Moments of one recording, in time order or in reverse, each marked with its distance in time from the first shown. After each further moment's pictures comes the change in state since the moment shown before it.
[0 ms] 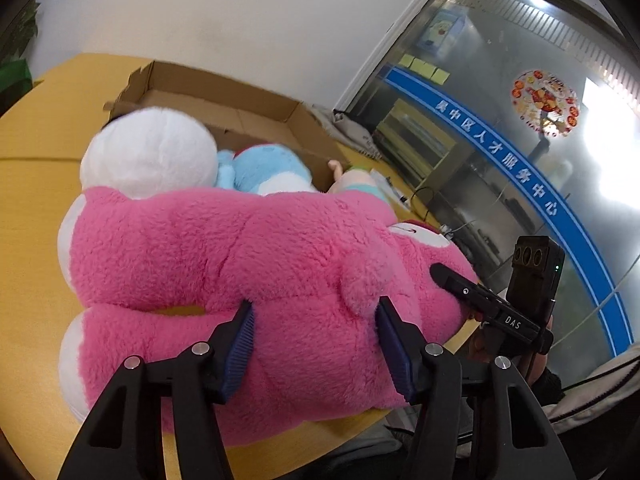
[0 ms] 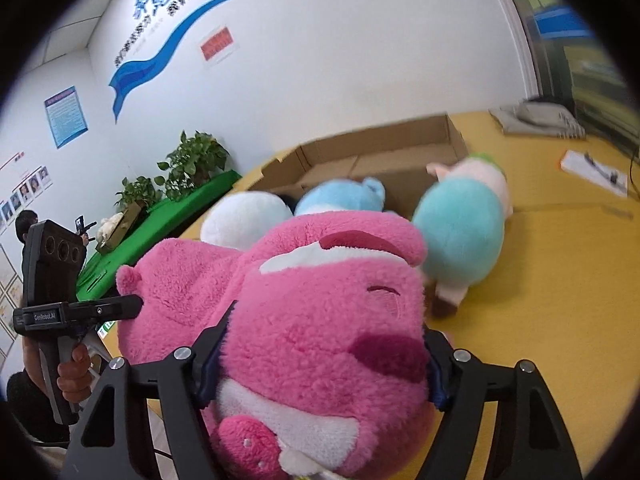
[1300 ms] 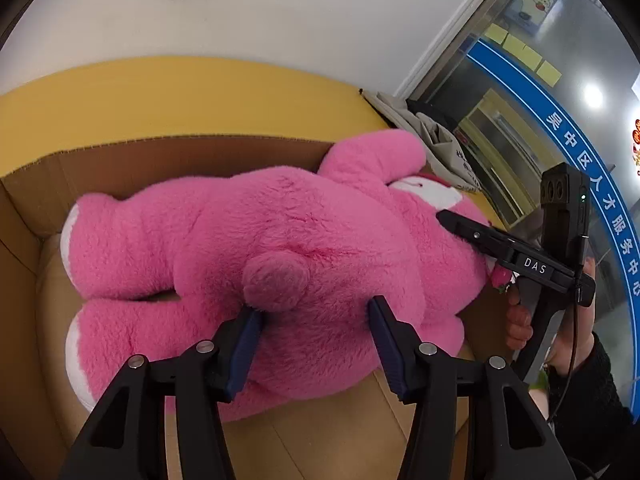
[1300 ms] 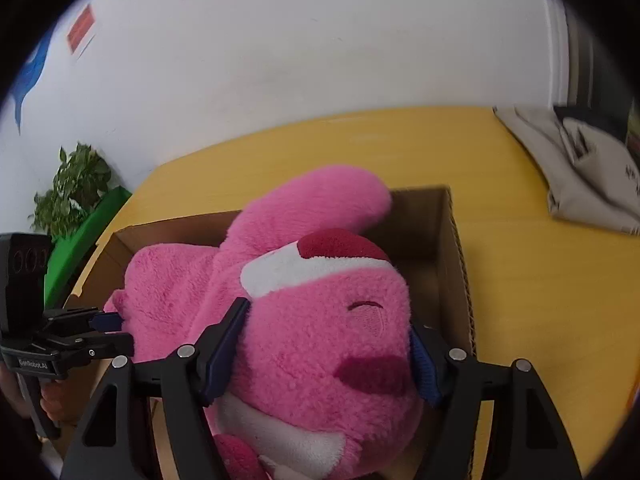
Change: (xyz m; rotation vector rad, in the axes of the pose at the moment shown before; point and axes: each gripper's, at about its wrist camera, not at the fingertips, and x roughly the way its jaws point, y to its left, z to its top) left arm 0.350 0.195 0.369 0.058 0.257 0.088; right arm 0.371 -0.218 0.280 0.108 0.208 -0.187
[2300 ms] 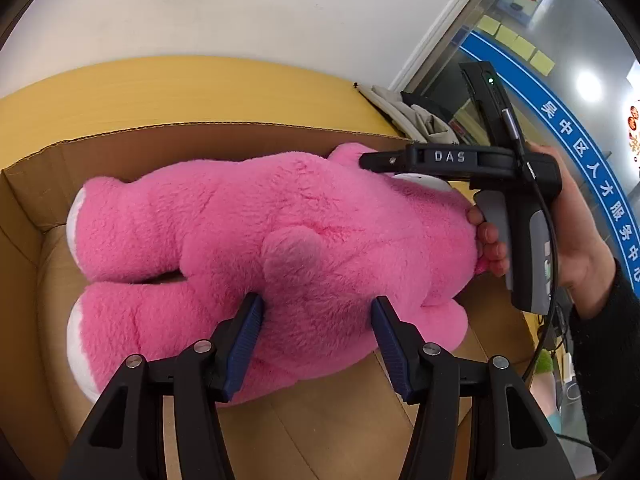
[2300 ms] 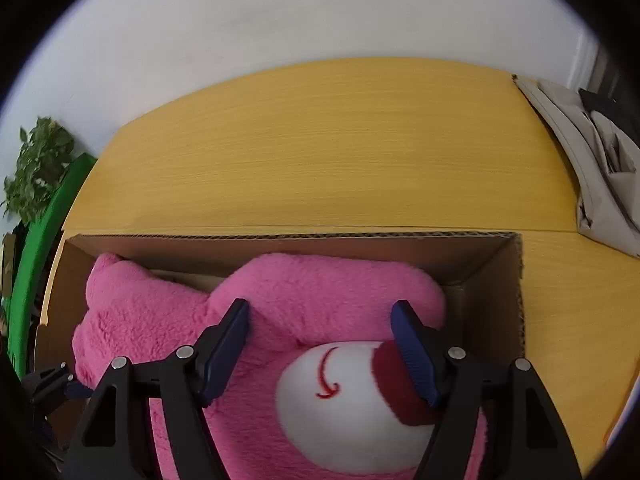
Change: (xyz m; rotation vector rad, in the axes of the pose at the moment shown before) left arm -0.004 -0.001 -0.008 0.023 0.019 0.019; right arm 0.079 0.036 0.067 -0.008 0.246 -0.126
